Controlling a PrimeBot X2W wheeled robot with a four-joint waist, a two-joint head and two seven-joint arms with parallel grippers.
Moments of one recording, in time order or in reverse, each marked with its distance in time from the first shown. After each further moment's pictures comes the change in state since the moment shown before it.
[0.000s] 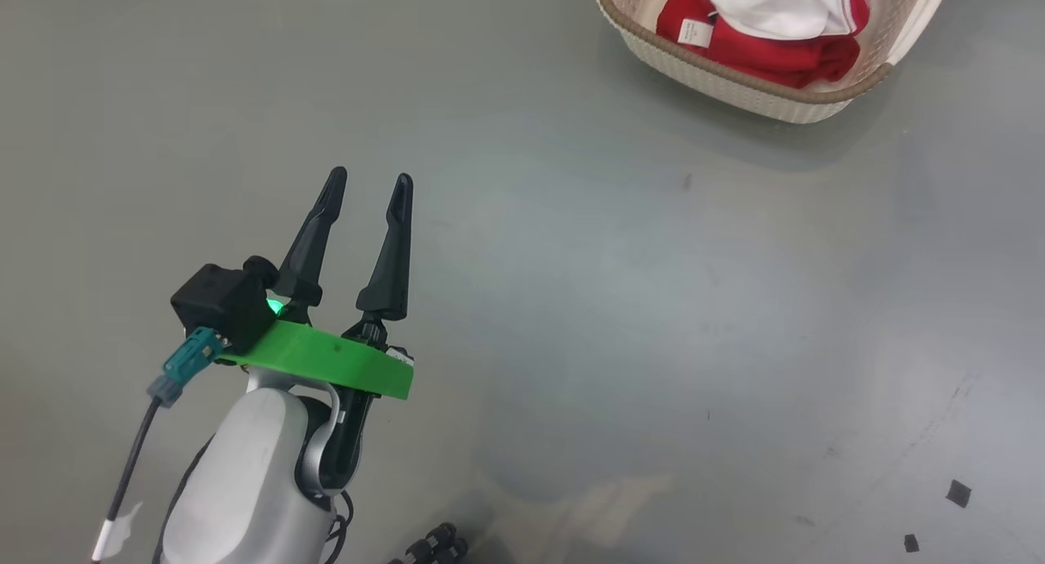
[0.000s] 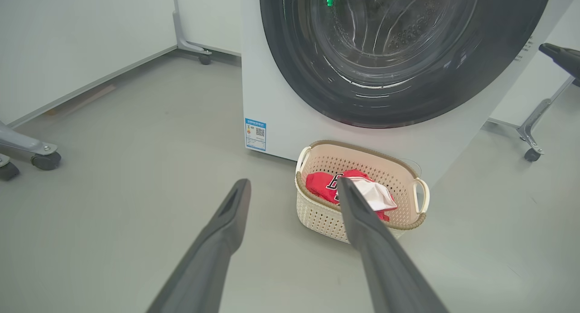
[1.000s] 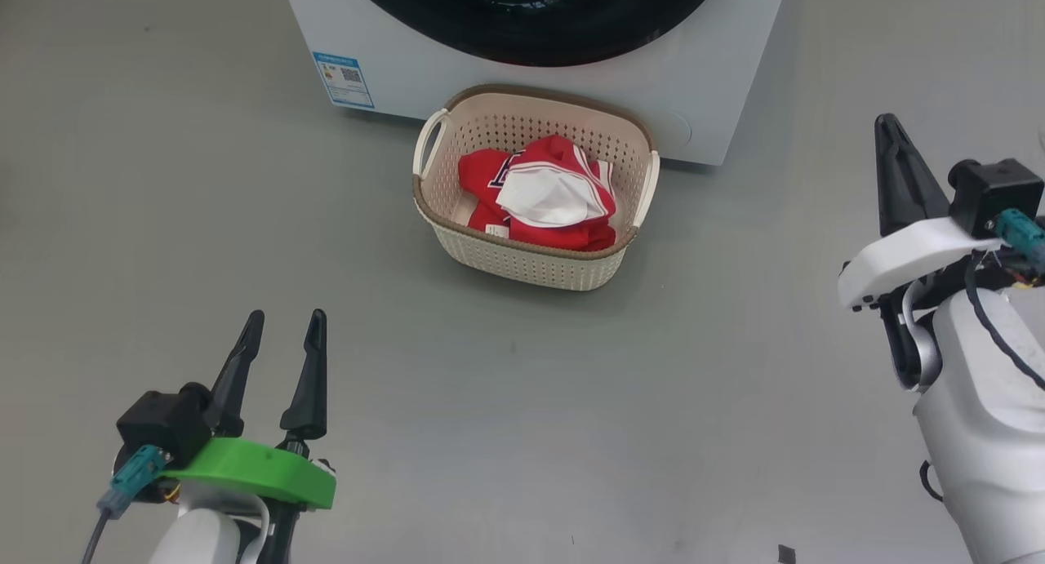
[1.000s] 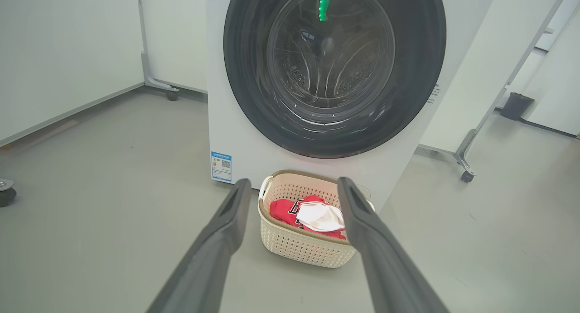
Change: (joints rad) left arm 0.229 0.079 0.108 0.029 0.037 0.000 0.000; right arm 0.642 0.229 -0.140 -0.269 0.207 -0.047 -0.006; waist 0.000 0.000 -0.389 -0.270
